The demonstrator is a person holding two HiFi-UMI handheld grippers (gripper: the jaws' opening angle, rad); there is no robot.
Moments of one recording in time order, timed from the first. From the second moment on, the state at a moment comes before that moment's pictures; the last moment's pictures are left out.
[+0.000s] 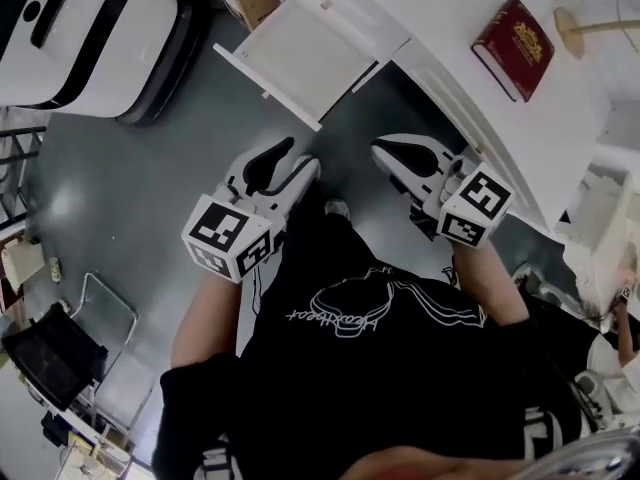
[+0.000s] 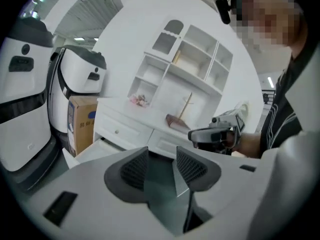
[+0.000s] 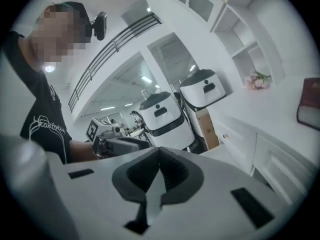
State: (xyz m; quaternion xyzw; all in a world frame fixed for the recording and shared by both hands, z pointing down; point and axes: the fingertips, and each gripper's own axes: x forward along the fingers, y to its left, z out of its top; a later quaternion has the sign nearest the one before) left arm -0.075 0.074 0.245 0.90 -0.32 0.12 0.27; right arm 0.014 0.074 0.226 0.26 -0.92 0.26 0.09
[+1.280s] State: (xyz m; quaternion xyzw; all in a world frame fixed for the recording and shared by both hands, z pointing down) left arm -0.008 0.147 0.023 0.94 -0.30 0.00 0.15; right arm 0.051 0.152 0.035 0.29 -0.95 0.11 -0.01
